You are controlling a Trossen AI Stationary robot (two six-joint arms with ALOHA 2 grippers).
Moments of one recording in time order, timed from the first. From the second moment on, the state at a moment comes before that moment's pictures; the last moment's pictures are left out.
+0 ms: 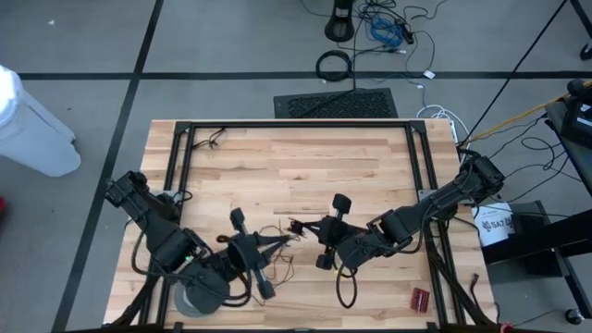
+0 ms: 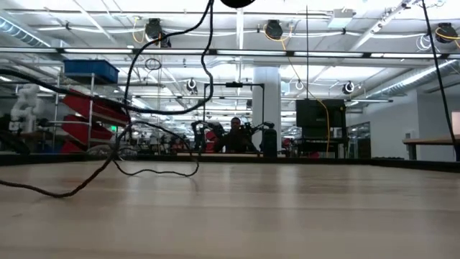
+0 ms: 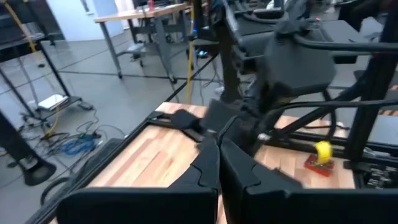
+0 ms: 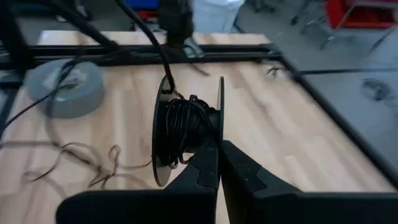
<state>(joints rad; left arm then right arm) -0.71 1.73 1.92 -0.63 -1.11 -0.29 0.51 1.59 1.35 -0.38 0.77 0.35</state>
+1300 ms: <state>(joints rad) -0.74 2.13 1.92 -0.48 -1.11 -0.36 0.67 1.48 1.35 -0.20 0.89 0.20</state>
